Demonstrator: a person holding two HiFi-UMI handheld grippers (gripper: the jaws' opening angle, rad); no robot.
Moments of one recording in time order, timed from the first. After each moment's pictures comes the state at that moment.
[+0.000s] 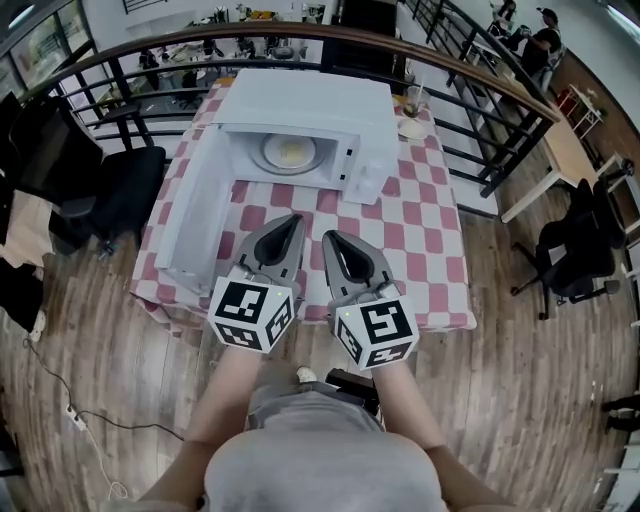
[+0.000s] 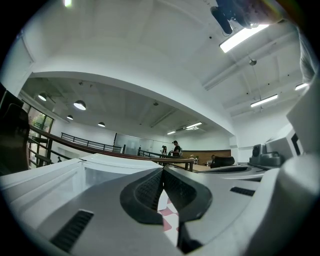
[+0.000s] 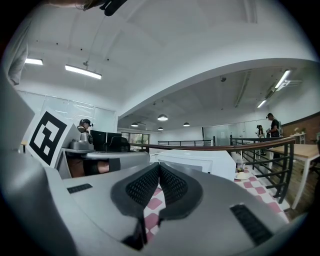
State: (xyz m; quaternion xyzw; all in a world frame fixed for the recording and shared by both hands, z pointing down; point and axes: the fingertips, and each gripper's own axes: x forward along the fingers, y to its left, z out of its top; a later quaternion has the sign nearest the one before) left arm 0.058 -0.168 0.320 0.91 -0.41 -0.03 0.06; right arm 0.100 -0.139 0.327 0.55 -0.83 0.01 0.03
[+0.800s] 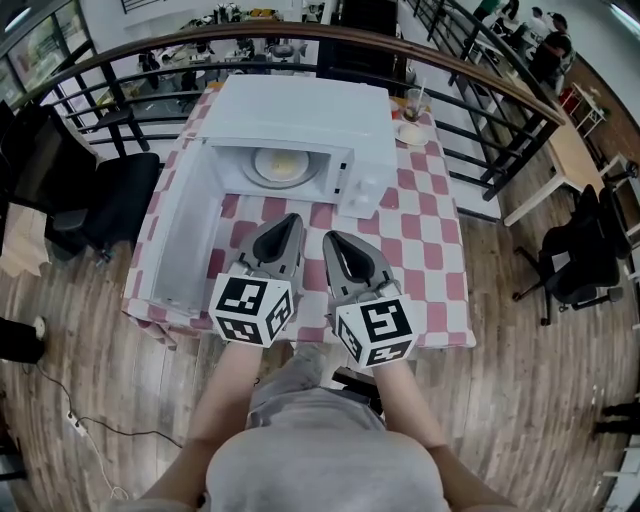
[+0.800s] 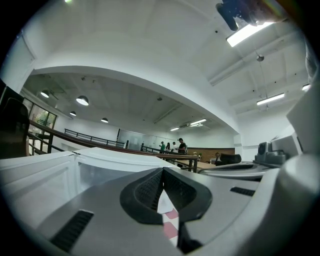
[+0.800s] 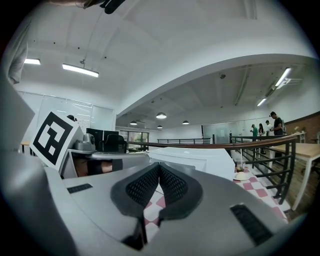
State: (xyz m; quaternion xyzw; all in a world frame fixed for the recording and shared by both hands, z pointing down) left arm 0.085 -0.233 0.343 0.90 -0.42 -0.01 0.08; right arm 0.132 -0.196 0.343 0.55 -0.83 0.02 0.03
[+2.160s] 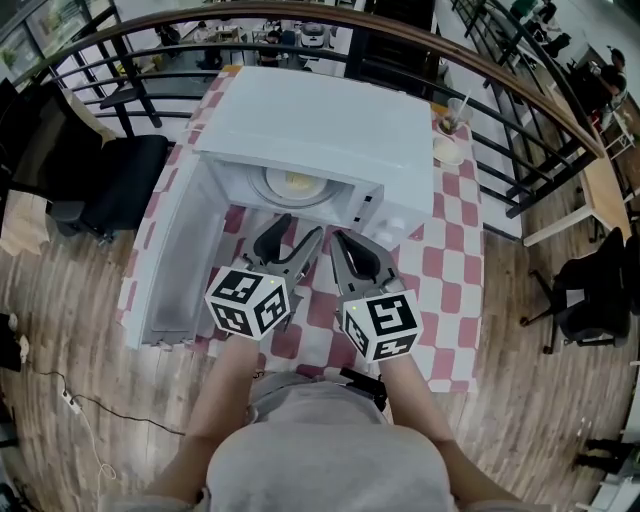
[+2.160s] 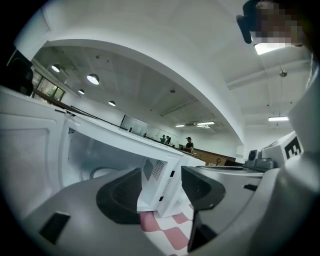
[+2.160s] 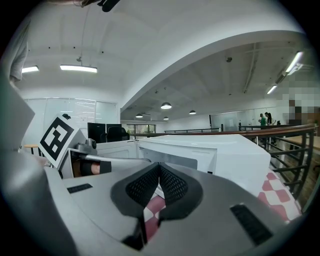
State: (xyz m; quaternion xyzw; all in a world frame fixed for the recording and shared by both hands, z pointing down) left arm 0.091 -0.354 0.411 0.89 -0.41 -0.02 0.19; right arm 0.141 -0.328 0.398 0.50 -0.86 0.06 0.07
